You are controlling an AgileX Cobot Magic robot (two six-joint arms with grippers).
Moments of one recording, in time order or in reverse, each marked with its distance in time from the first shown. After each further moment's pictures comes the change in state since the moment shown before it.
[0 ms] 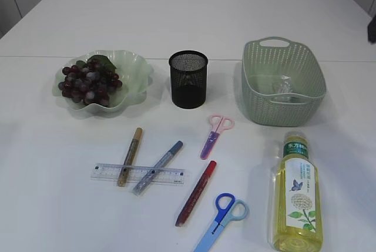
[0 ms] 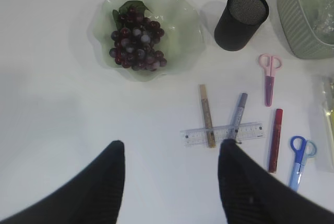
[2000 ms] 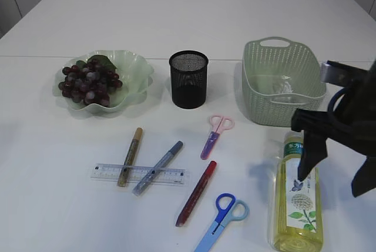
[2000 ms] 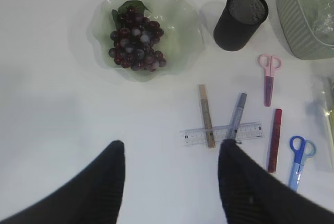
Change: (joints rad) left arm 0.000 0.000 0.000 -0.005 0.000 0.000; right arm 0.088 0.242 0.360 0.175 -0.102 0.154
